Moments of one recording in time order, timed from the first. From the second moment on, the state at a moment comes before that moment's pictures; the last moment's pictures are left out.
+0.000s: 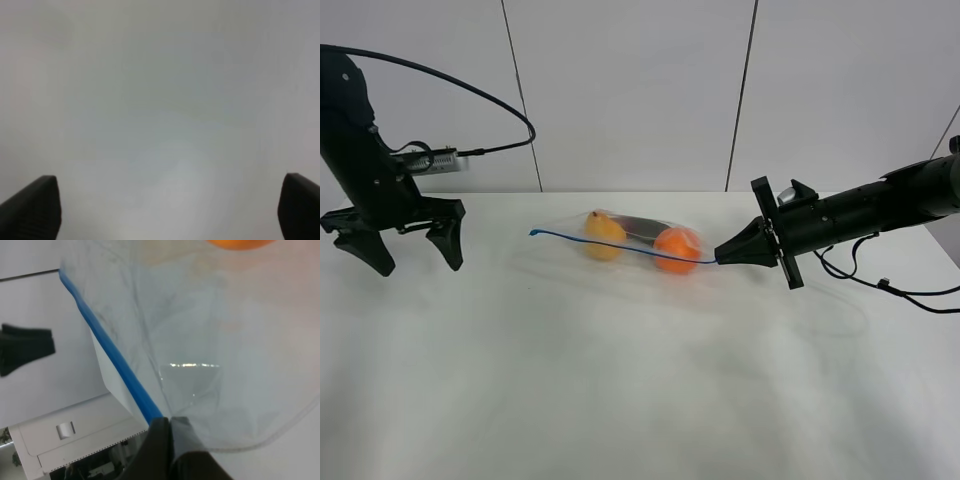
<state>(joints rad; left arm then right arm) 0.02 1.84 -1.42 -0.09 1.21 0.02 -0.06 2.05 -1.19 1.23 1.18 -0.59</state>
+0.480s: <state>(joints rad) 0.02 1.16 -0.88 -0.09 1.21 0.05 -0.06 2.05 -1.19 1.23 1.18 -0.59</state>
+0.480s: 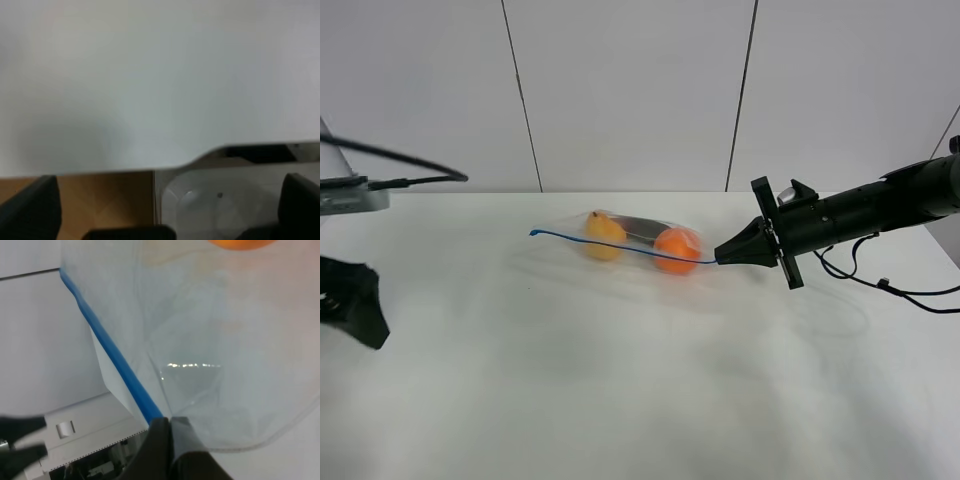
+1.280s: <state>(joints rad) 0.02 0.22 -0.50 -0.02 1.07 0.04 -0.06 2.05 -1.19 1.23 1.19 -0.59</state>
